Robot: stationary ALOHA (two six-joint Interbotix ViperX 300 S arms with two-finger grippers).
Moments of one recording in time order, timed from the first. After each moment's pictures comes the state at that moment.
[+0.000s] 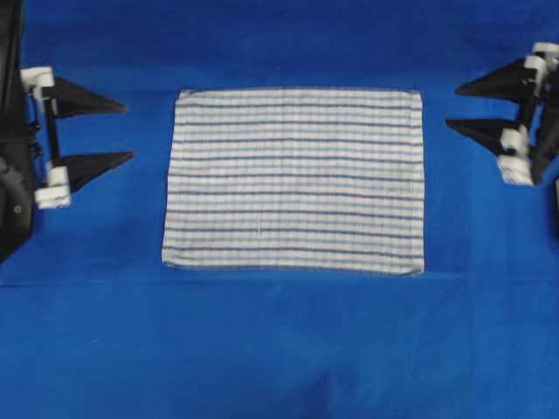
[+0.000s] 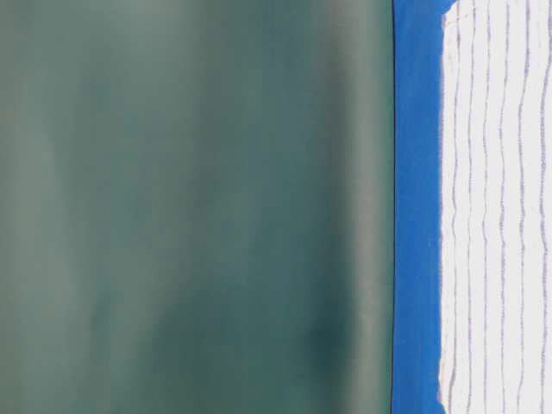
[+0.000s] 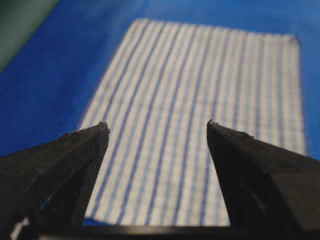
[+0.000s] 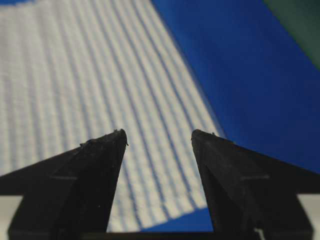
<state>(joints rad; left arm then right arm) 0.23 -0.84 1.34 -0.03 -0.26 0.06 -0.31 -0.75 1.16 -0.70 0.06 0.77</state>
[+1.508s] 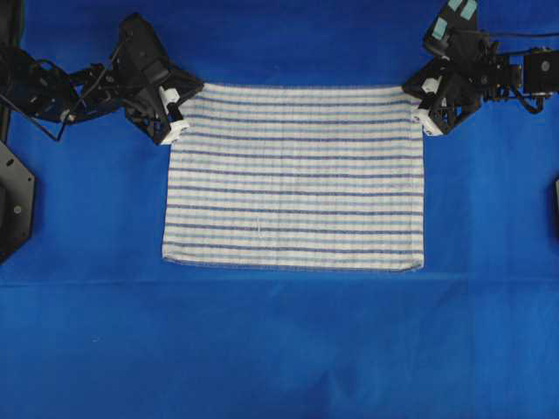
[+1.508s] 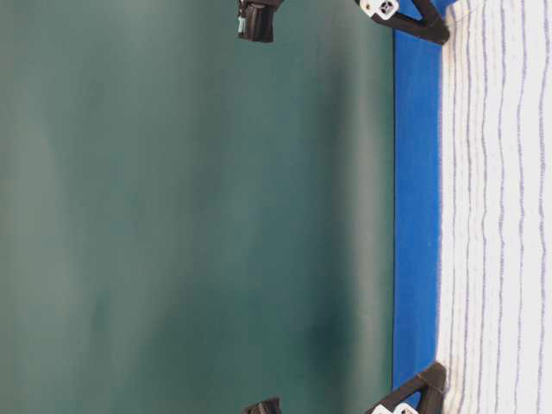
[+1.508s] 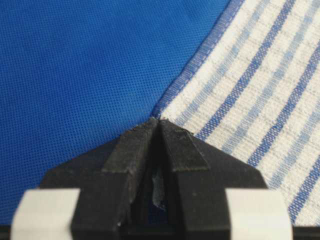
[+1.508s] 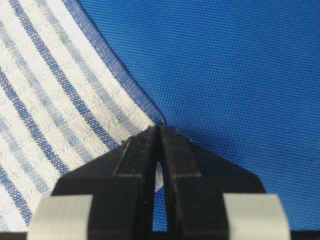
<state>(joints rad) 0.54 0.15 1.03 -0.02 -0.49 0.07 -0.63 0.02 0.97 -0.74 -0.14 0.75</state>
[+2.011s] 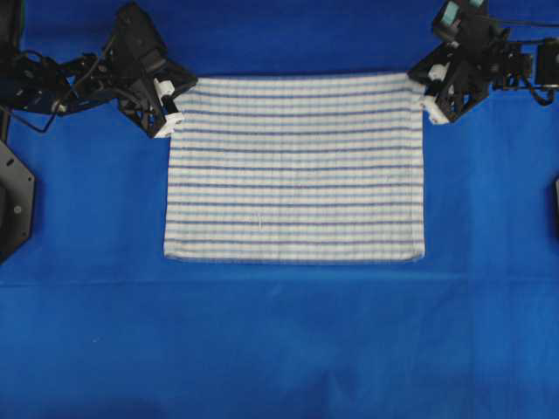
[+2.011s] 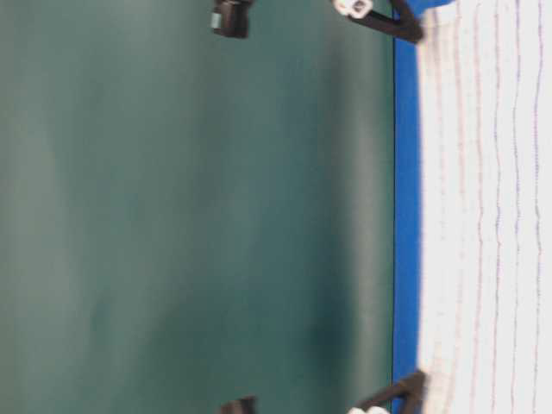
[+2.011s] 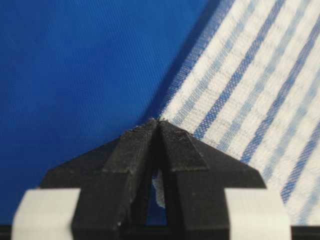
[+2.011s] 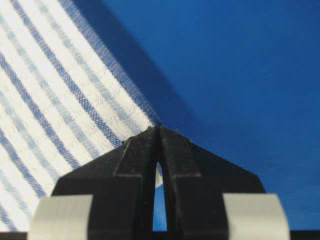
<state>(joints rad) 0.57 0.01 1.02 -0.02 -0.38 0.09 -0.67 -0.10 0.96 -0.74 -0.08 0.75</state>
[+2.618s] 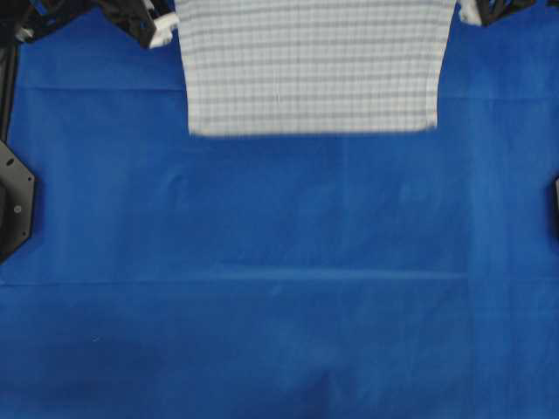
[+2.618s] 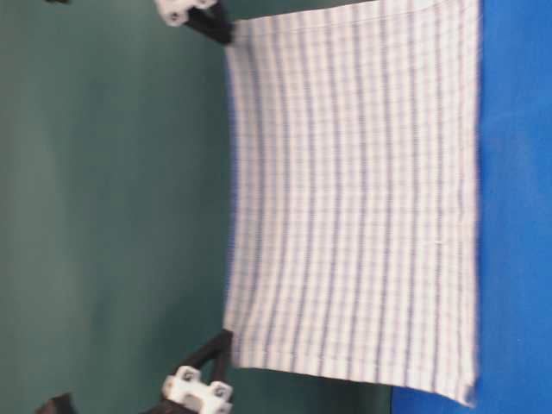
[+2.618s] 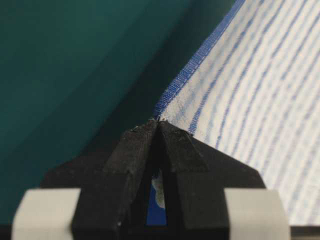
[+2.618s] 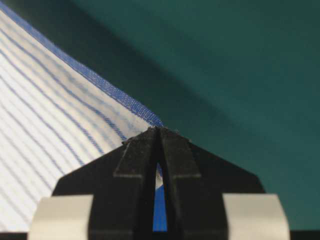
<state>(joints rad) 0.67 -0.28 0.80 -0.03 -0.21 0.23 -0.75 -0.44 0.79 -0.79 0.13 0.75</state>
